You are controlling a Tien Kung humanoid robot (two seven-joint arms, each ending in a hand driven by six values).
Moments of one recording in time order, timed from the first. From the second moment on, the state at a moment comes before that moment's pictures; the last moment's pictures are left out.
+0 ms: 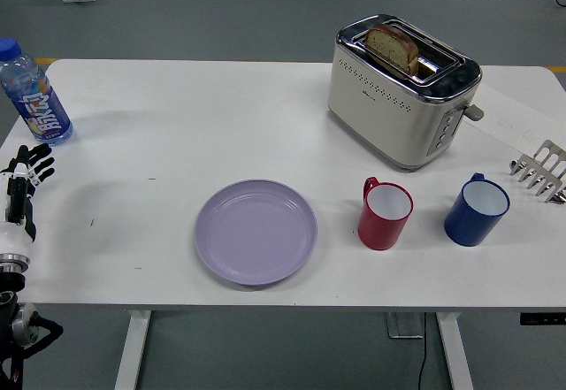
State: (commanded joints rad) left arm -0.16 0.00 -1.84 -1.02 1.40 0.01 -0.38; right arm 0.17 -0.13 0.99 0.18 -1.19 -0.13 -0.13
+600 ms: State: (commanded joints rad) left arm -0.17 0.00 -1.84 -1.02 1.41 0.01 -0.38; right arm 0.17 -0.13 1.00 0.18 -1.20 -0.13 -0.13
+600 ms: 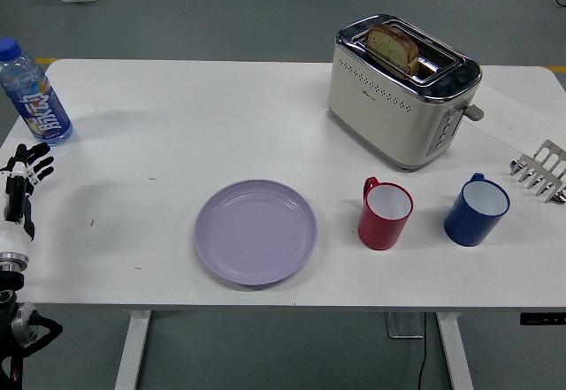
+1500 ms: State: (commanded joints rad) left arm -0.17 0.00 -1.81 -1.06 1.04 0.02 -0.34; right arm 0.17 -0.13 1.00 0.18 -1.21 -0.13 -0.14
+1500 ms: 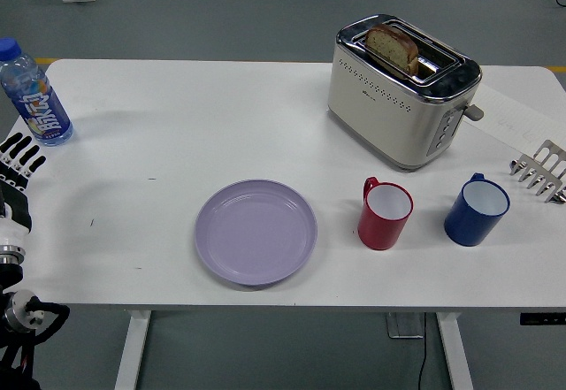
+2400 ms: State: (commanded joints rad) left arm -0.16 0.00 -1.81 -1.05 1.06 0.02 -0.34; right arm 0.16 -0.13 1.01 0.18 -1.21 -0.14 -0.14
